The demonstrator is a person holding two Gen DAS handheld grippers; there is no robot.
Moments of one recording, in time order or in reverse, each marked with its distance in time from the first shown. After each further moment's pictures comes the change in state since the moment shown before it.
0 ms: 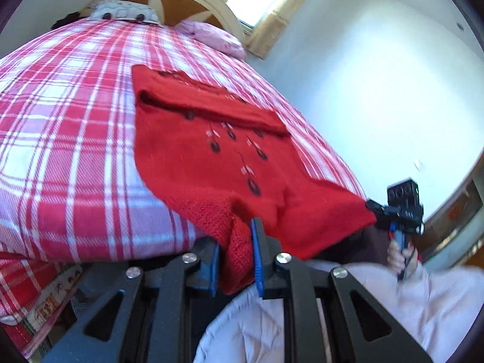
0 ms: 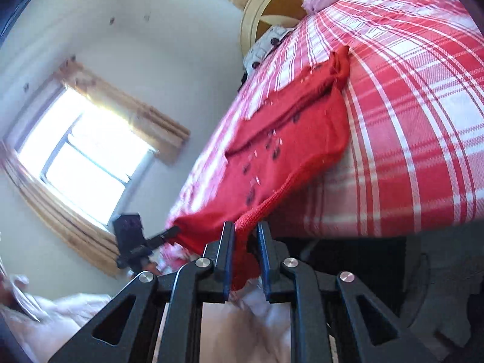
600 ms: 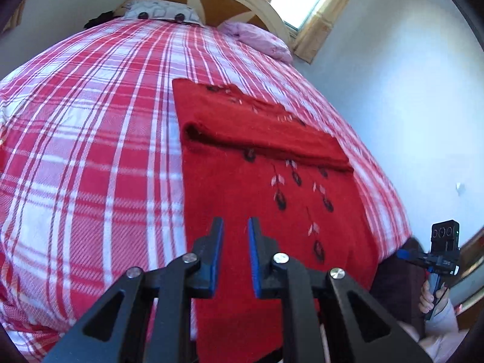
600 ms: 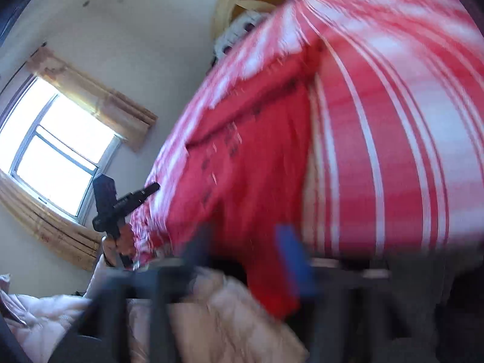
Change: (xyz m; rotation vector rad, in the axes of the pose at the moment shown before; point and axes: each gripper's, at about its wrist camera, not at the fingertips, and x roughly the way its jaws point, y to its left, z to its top) left arm 0.034 0.037 0.056 -0.021 0.021 0.204; right arm 0.013 -0.027 0.012 0.020 0.106 -0.186
